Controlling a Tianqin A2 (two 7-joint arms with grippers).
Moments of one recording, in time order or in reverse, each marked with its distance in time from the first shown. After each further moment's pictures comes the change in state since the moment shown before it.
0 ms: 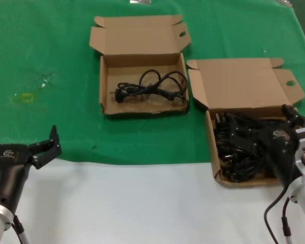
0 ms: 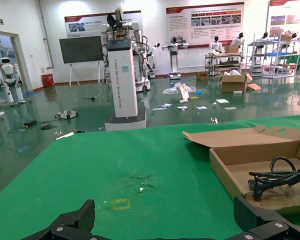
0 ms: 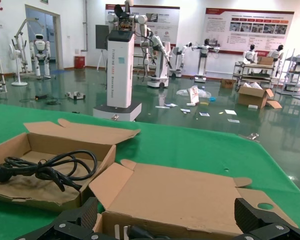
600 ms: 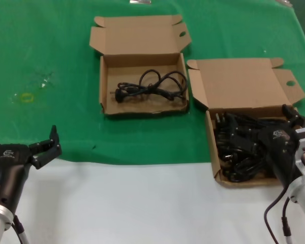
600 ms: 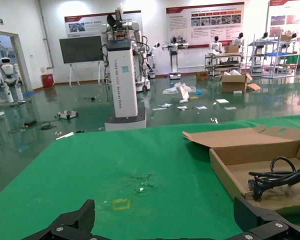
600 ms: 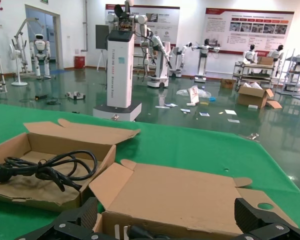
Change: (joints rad) left arm 0.000 0.000 0.000 0.000 0.000 0.000 0.000; right arm 0.000 0.000 0.000 0.000 0.000 0.000 0.000
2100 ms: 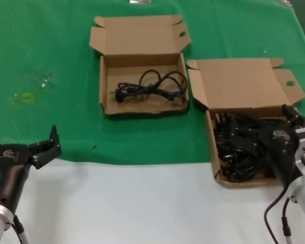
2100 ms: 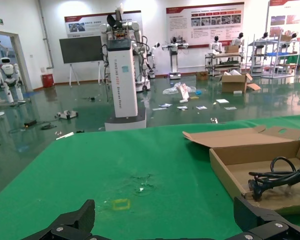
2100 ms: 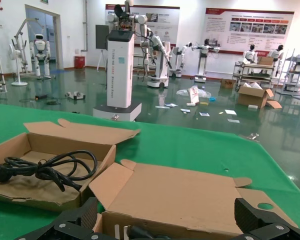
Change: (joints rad) left arm 0.000 0.000 0.000 0.000 0.000 0.000 0.000; right arm 0.000 0.000 0.000 0.000 0.000 0.000 0.000
